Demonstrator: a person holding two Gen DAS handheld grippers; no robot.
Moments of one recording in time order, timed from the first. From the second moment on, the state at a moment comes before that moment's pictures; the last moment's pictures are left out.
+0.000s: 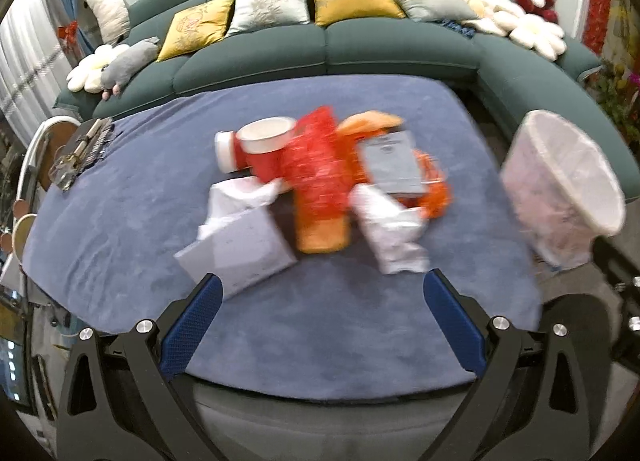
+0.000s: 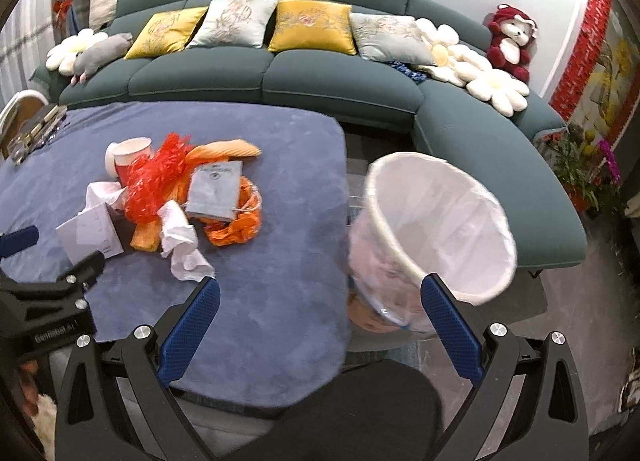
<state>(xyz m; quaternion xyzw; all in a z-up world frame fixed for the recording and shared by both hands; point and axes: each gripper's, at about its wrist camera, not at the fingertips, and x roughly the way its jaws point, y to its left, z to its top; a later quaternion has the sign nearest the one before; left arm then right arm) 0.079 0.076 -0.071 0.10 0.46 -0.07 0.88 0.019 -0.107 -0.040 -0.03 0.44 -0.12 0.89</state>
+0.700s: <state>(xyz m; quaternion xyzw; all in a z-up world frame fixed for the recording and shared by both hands) 0.169 0.178 -0.149 0.08 0.50 -0.12 0.85 0.126 -0.009 -0.130 -0.02 0.51 -0.05 0.86</state>
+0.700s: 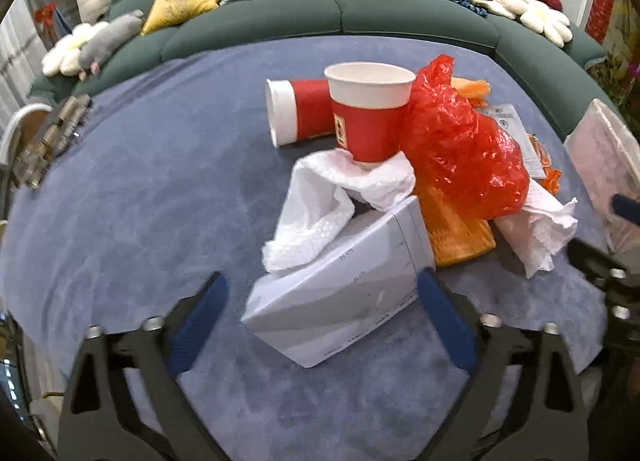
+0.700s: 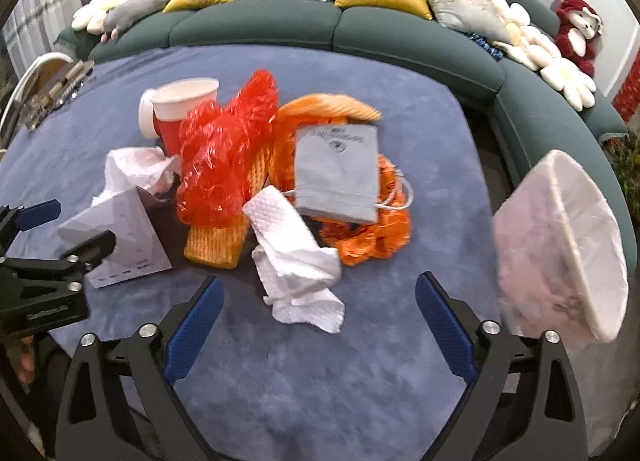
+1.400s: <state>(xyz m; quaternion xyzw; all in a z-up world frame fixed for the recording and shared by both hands) 0.137 0.166 -0.135 0.04 0.51 -0.18 0.84 0.126 -0.009 -0.142 0.02 0.52 -0.02 0.85</state>
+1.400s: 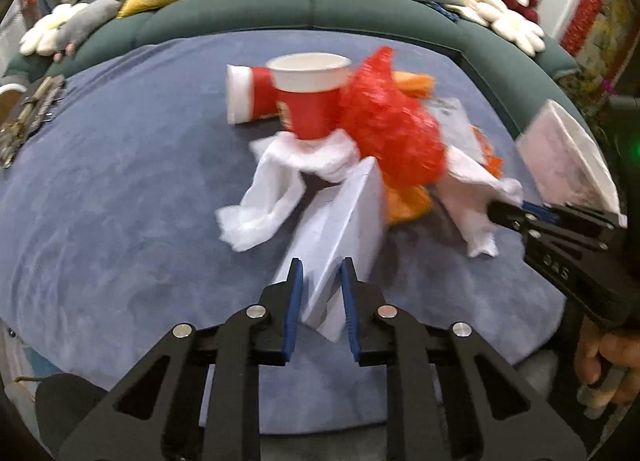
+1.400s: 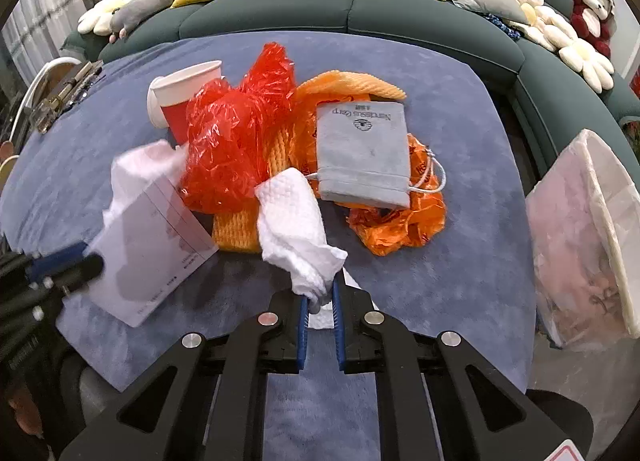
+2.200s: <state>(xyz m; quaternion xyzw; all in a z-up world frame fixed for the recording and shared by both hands) 0.106 0.105 -0.093 0.04 0.49 -0.22 0.85 0.088 -0.061 -0.070 0.06 0.46 -0.04 0.88</state>
